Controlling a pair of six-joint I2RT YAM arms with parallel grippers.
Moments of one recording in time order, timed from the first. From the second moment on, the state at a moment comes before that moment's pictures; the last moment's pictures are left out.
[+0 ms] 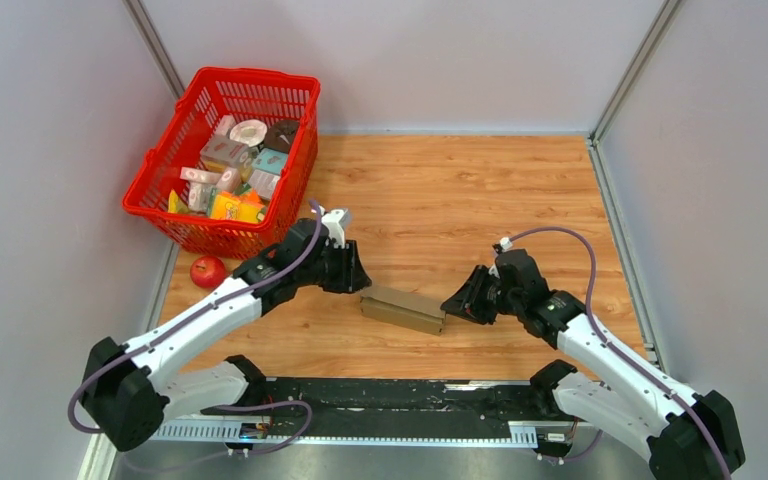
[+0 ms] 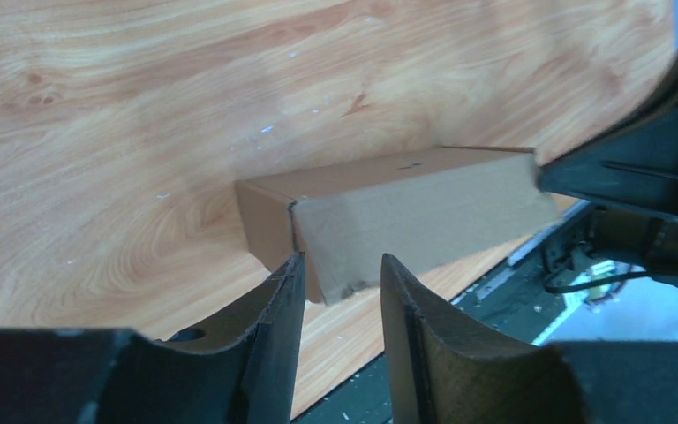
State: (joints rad) left arm -0.69 1.05 0.78 -0.39 0.19 -0.56; right arm 0.56 0.86 0.51 -0.40 -0.28 1.05
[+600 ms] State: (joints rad) left arm -0.68 1.13 0.66 -0.27 0.18 -0.53; right arm 0.58 0.89 0.56 -0.47 -0.30 0.83
